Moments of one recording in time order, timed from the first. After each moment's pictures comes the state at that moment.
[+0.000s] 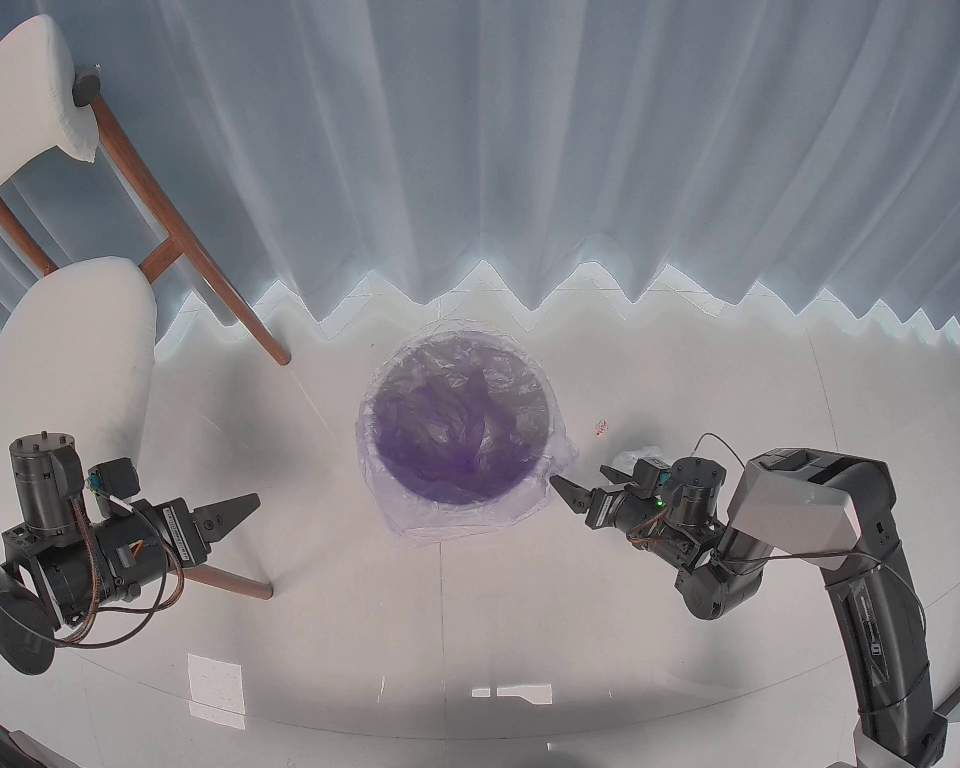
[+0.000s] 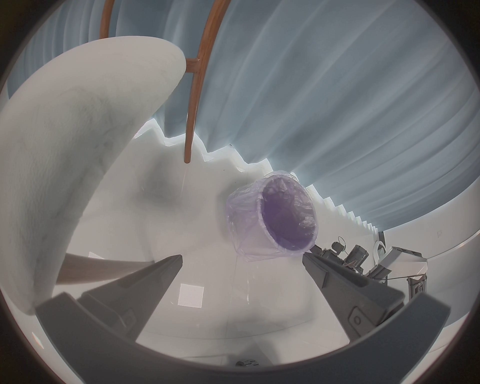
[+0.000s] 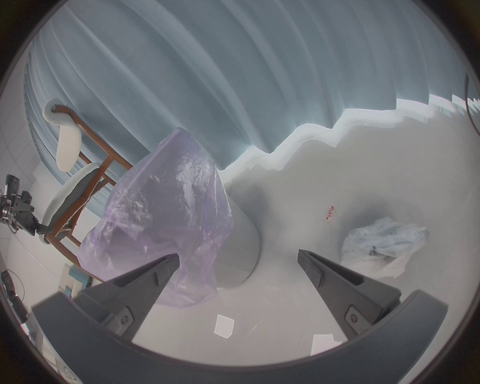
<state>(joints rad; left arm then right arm) -0.09 1.46 -0.33 -0.73 -0.24 -0.39 0.21 2.65 -1.12 -1.40 0.22 0.31</state>
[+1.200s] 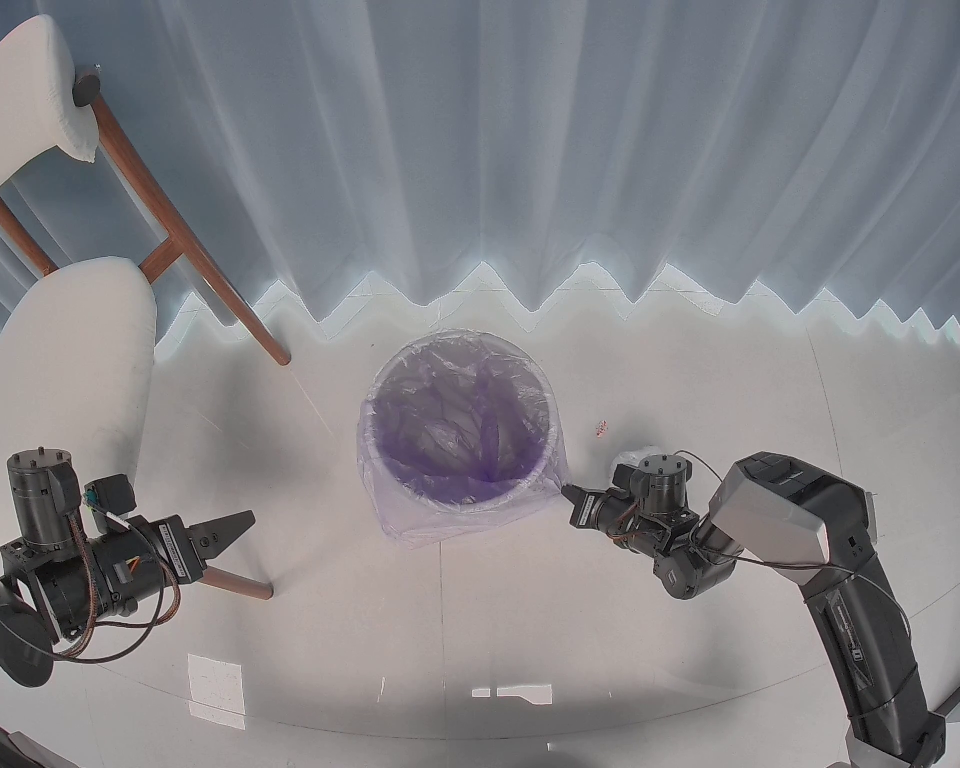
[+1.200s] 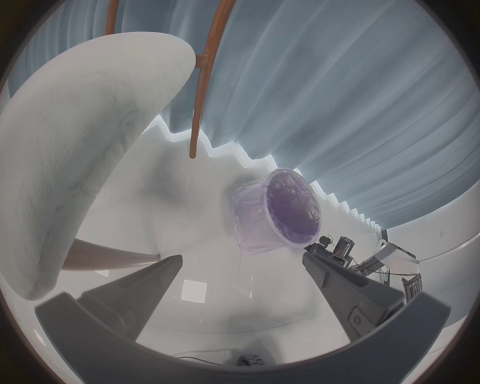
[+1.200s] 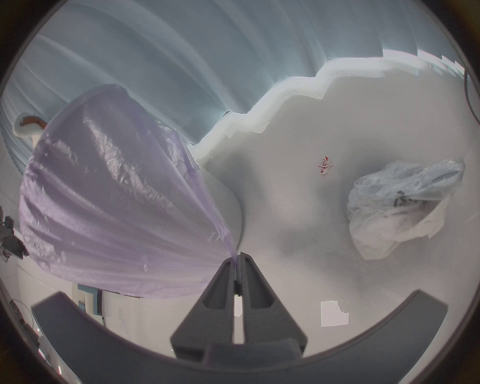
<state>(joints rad) -0.08 1.44 -0.28 -0.73 -0.24 -0.38 0.20 2.77 -1.41 -1.05 0.23 0.42</state>
